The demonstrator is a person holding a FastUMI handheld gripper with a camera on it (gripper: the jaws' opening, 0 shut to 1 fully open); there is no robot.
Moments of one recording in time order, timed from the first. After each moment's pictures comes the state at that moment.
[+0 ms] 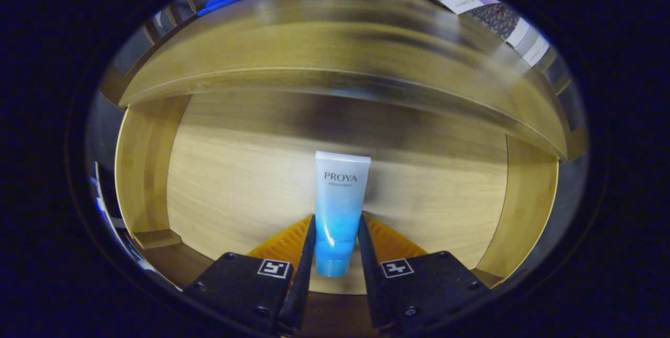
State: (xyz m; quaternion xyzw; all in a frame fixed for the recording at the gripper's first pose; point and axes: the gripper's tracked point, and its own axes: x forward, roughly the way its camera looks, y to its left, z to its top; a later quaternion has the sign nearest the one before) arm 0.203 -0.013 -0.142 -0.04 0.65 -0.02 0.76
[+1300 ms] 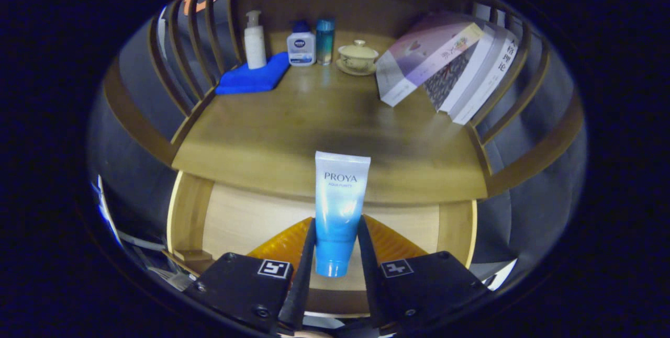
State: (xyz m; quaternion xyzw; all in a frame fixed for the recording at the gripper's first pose) arm 0.262 -0.018 0.008 -0.03 0.52 -0.04 0.86
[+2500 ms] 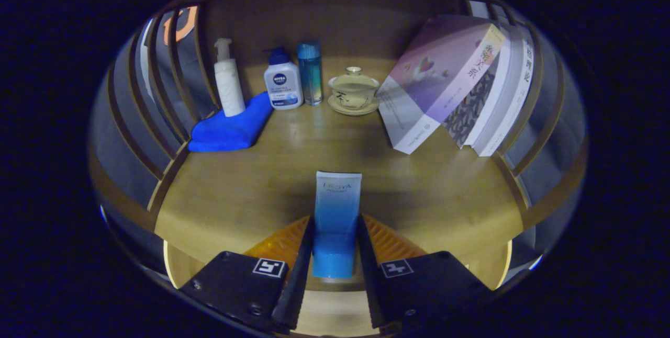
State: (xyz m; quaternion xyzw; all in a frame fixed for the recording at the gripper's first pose) arm 0.360 -0.022 -0.029 0.01 0.41 -0.05 0.91
